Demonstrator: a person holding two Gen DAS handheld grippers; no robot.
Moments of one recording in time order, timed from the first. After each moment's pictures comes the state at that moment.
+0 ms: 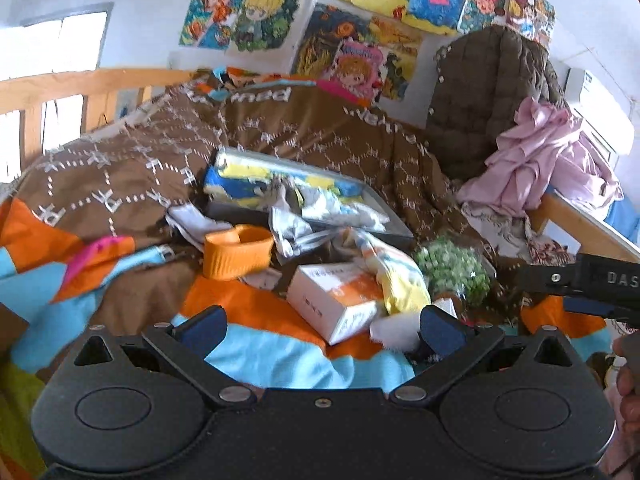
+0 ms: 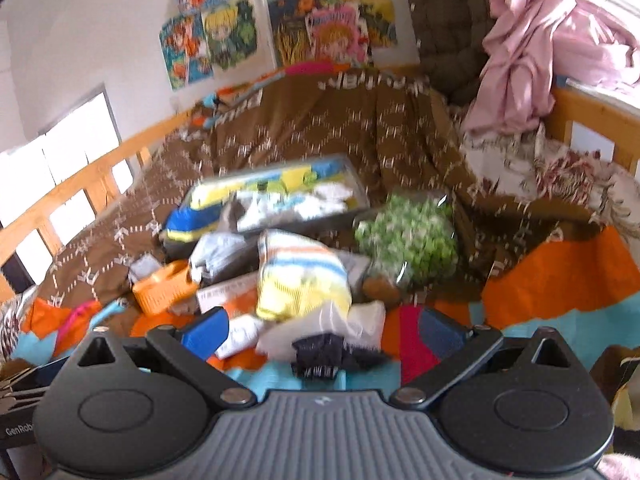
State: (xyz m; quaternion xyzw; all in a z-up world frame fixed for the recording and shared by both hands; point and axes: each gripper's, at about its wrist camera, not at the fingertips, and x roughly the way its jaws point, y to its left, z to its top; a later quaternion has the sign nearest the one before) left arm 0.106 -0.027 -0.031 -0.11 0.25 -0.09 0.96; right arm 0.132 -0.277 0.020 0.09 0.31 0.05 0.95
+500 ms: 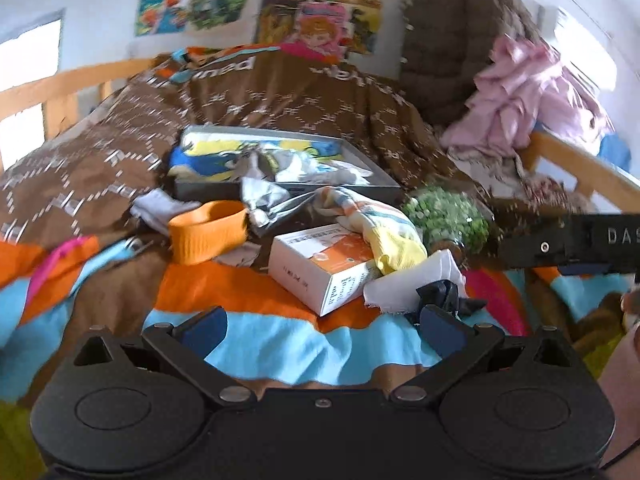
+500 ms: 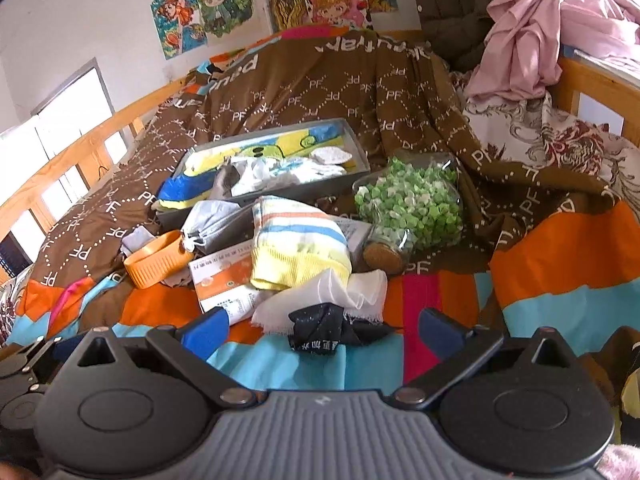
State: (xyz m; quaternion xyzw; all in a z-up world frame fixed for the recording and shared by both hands) left arm 0.132 -0.055 -0.045 -0.03 0.29 -0.13 0.95; right arm 0.145 -0.277 0.009 0.09 0.36 0.05 0.93
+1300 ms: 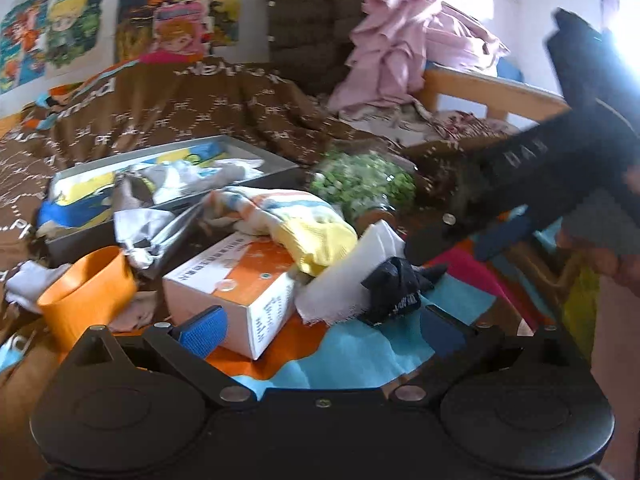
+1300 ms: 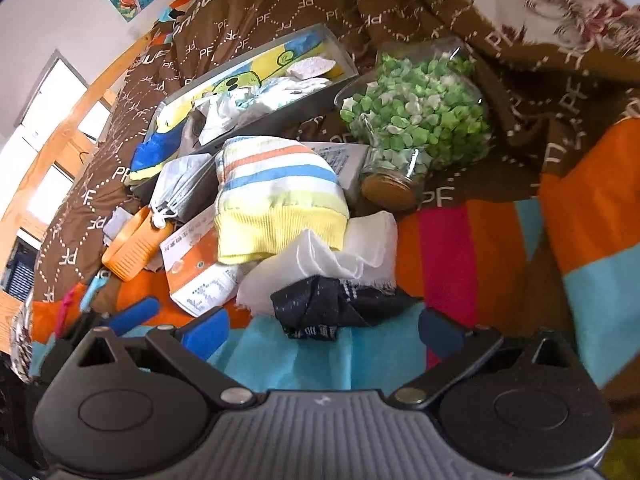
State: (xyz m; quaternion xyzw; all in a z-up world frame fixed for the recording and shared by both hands) left arm 0.191 -0.087 -0.078 0.08 0.27 -0.30 0.91; right arm 0.223 -0.305 -0.040 0.19 0.48 0.08 0.85
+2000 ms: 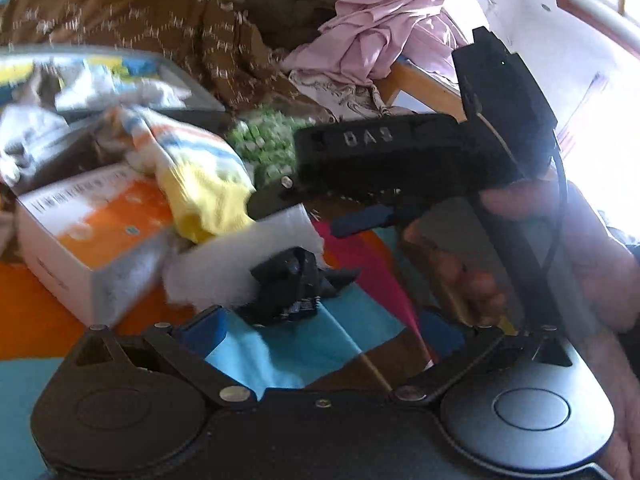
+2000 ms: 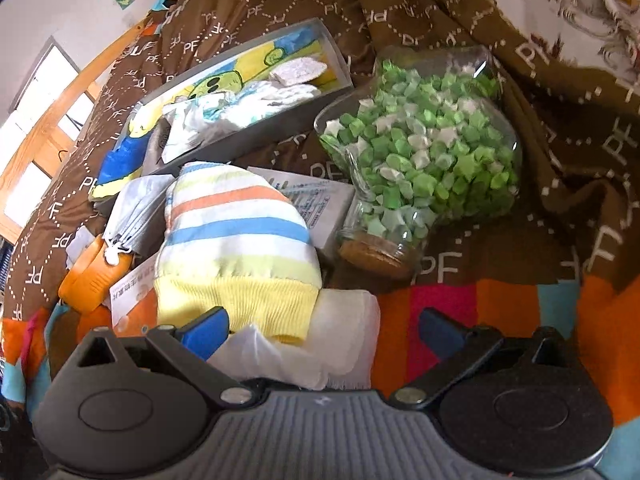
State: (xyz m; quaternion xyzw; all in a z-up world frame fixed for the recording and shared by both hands) left arm 0.226 -0.120 -0.107 -0.09 0.36 -0.40 0.84; right arm 0.293 -0.314 -0.068 0.16 0.49 0.09 0.85
